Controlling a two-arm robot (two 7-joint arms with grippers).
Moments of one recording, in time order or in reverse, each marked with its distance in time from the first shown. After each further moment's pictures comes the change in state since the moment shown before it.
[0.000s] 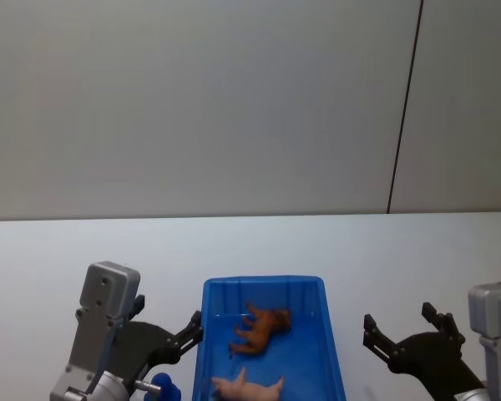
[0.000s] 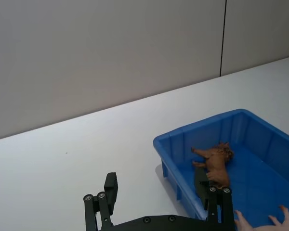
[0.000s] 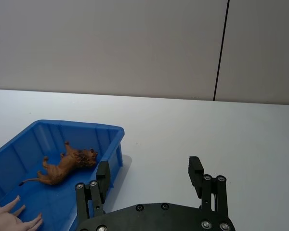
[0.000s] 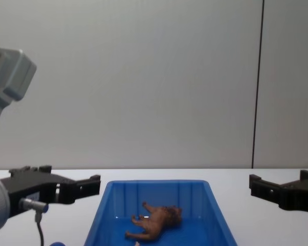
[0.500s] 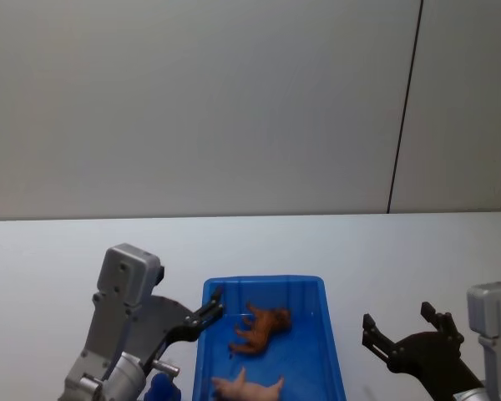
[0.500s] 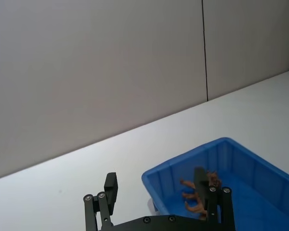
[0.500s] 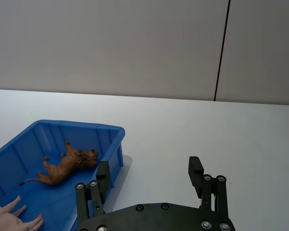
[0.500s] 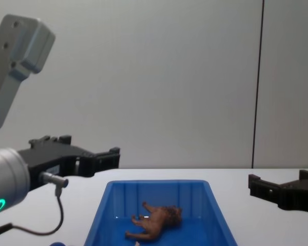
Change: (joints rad) left arm -0.035 -0.019 0.022 -0.014 0.078 -0.059 -0.035; right arm 0.002 -0.001 -0.001 0.002 -0.001 0.000 0.002
